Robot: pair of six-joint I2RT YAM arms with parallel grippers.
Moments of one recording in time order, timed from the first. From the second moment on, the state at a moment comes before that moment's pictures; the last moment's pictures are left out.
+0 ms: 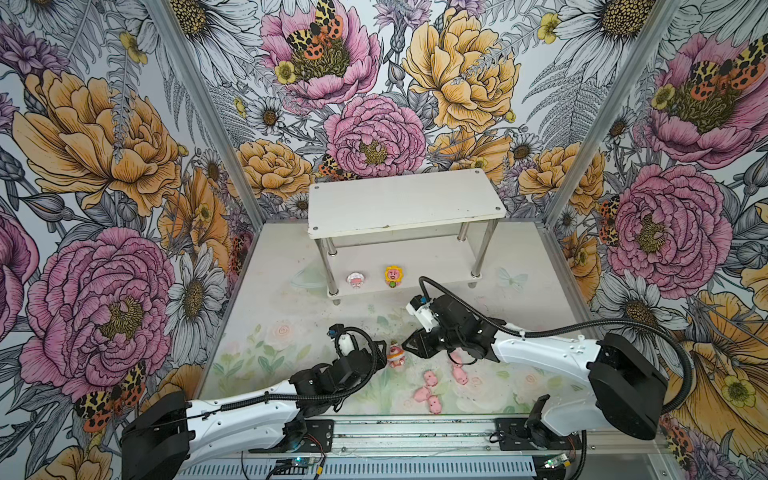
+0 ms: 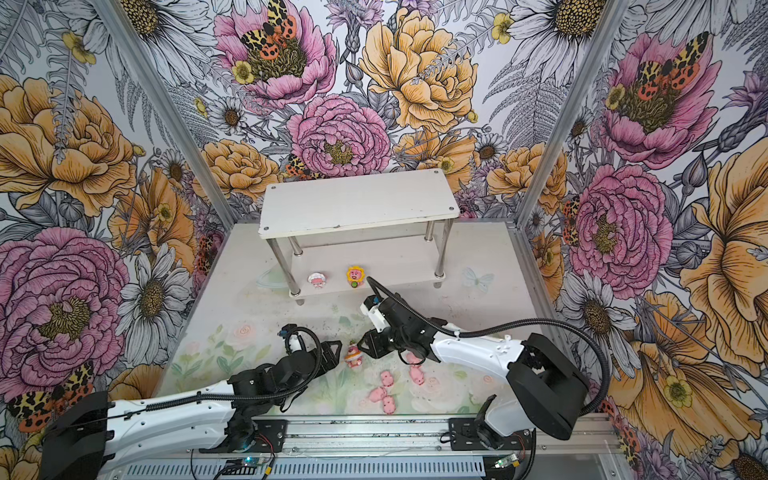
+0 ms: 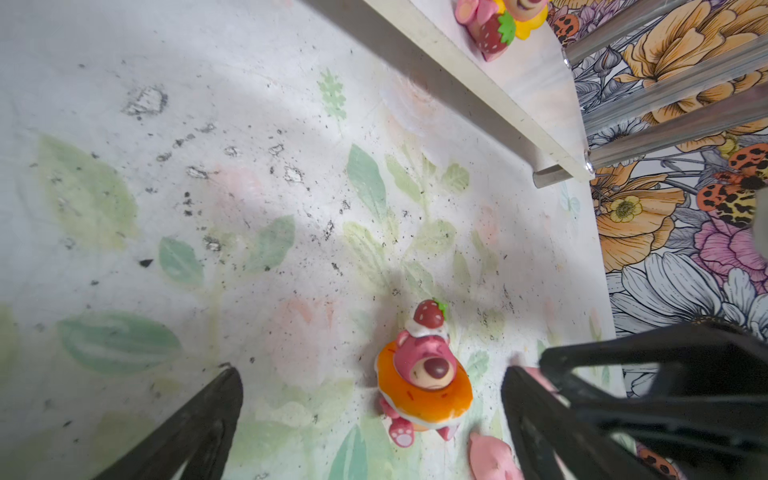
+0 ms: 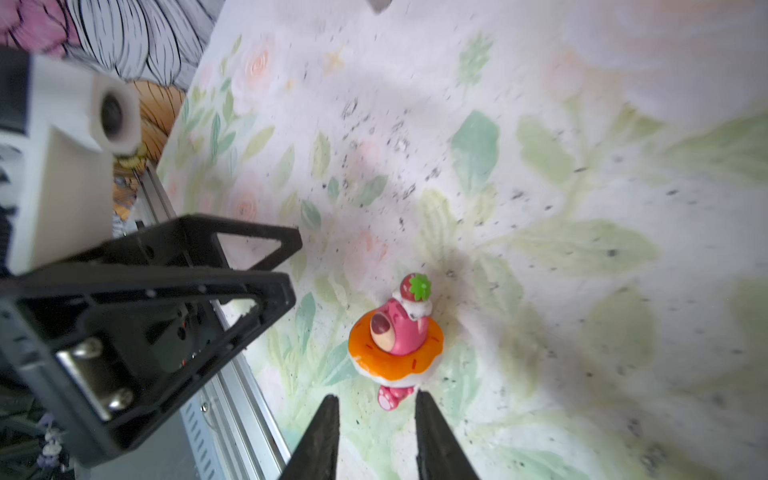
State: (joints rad) left arm -1.08 0.89 0.25 -0.06 -0.48 -1.24; right arm 0.81 1.38 0.75 -0.18 -0.37 0.46
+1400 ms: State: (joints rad) left arm -0.90 0.68 0.12 -0.11 -0.36 -1.18; right arm 0.78 1.77 1.05 -0.37 -0.44 0.39
